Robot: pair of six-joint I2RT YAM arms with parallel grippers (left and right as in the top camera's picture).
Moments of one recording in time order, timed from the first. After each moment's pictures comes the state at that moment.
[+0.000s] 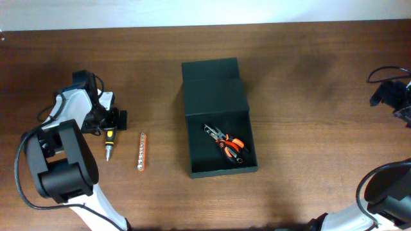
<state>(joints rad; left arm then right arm) 0.25 2.03 1.35 -0.86 -0.02 0.20 -0.57 1.81 1.79 -1.38 0.03 0.13</state>
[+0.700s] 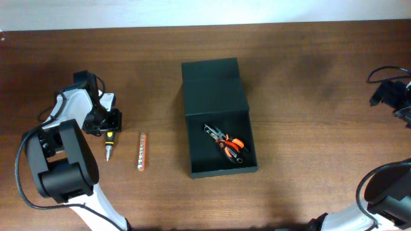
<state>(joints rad) 0.25 2.03 1.35 -0.88 -0.02 0.20 -0.57 1.81 1.79 -1.38 0.03 0.13</state>
